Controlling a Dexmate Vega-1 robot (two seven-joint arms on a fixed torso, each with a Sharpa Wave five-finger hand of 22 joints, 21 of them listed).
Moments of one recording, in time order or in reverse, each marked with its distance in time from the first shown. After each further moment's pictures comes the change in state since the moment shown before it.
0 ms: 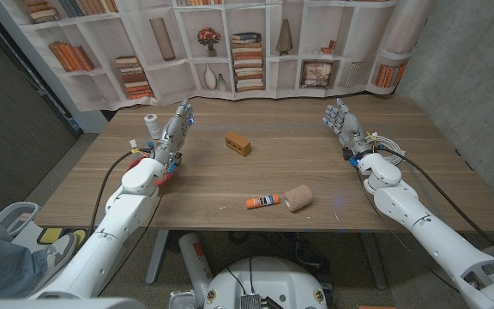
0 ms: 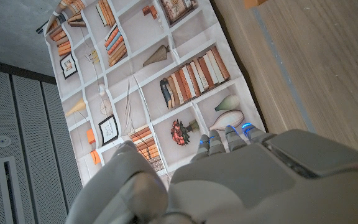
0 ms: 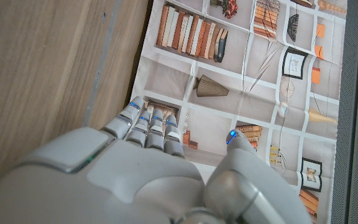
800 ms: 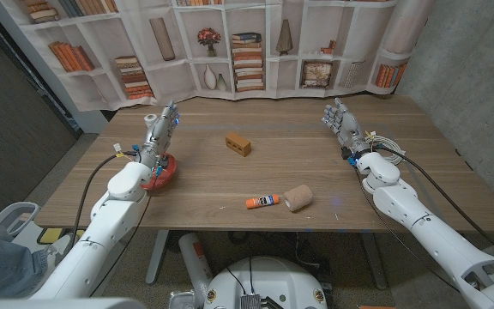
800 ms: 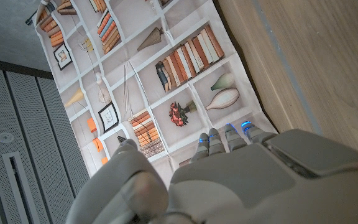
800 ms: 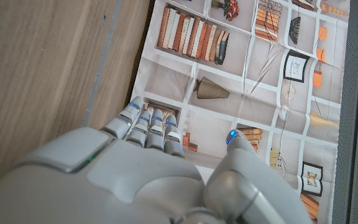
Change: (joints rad) left arm 0.065 0.039 -0.061 -0.036 0.007 -0.030 0.049; left_hand 0.020 0.006 -0.001 -0.007 0.004 0.037 -0.005 0.000 0.000 0.028 -0.007 0.000 0.000 0.029 -0.003 0.000 0.000 0.023 -0.002 0.000 0.000; right arm 0.001 -0.003 -0.008 -0.022 -0.013 -0.022 -0.023; right_hand 0.000 0.000 0.000 0.000 0.000 0.000 0.000 0.000 0.000 0.000 0.000 0.000 0.000 0.000 0.000 0.000 0.000 0.000 0.000 -0.004 0.000
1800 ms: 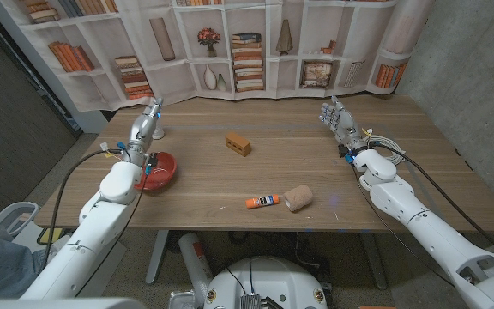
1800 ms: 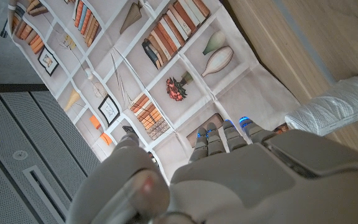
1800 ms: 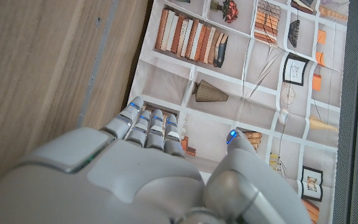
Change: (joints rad) left arm 0.036 0.043 -0.017 -0.023 0.154 -0.064 0.210; left_hand 0.061 0.015 0.009 -0.032 0.019 0.090 -0.018 0.017 0.000 0.067 -0.016 0.007 0.000 0.059 -0.023 0.000 0.000 0.056 0.001 0.004 0.000; right arm 0.027 0.014 -0.011 0.016 -0.011 -0.009 0.000; right_hand 0.000 0.000 -0.004 -0.004 0.000 0.005 0.005 0.000 0.000 0.000 0.000 0.000 0.000 0.011 0.000 0.000 0.000 0.000 0.000 -0.004 0.000
